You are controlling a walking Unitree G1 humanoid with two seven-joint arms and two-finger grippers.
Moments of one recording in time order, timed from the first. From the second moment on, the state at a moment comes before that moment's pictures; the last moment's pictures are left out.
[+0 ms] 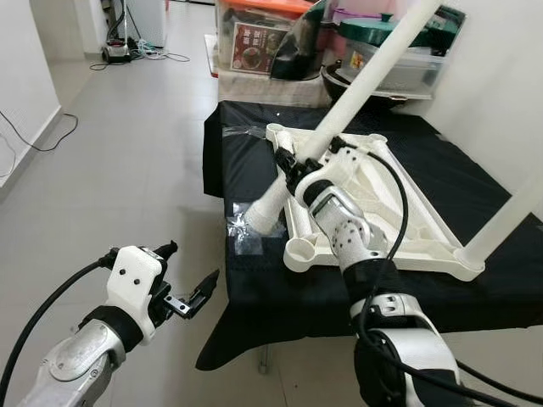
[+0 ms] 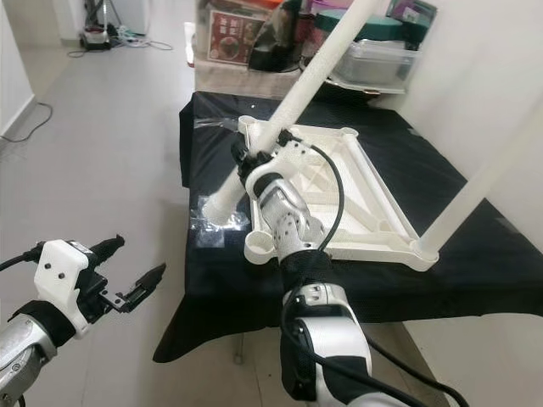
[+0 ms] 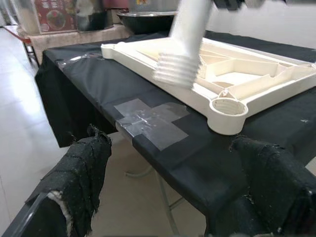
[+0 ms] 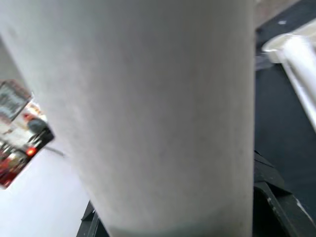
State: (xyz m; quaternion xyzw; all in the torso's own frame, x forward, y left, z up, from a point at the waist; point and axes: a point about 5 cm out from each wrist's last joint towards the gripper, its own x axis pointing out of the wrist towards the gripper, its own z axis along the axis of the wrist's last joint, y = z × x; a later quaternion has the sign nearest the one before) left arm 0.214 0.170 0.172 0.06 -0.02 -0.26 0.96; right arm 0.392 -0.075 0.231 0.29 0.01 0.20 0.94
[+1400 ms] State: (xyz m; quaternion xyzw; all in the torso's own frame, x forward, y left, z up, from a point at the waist) left arm 0.250 0.161 0.183 0.07 -0.04 -0.28 0.96; right arm 0.294 -0.004 0.258 0.20 -0.02 0.51 0.84
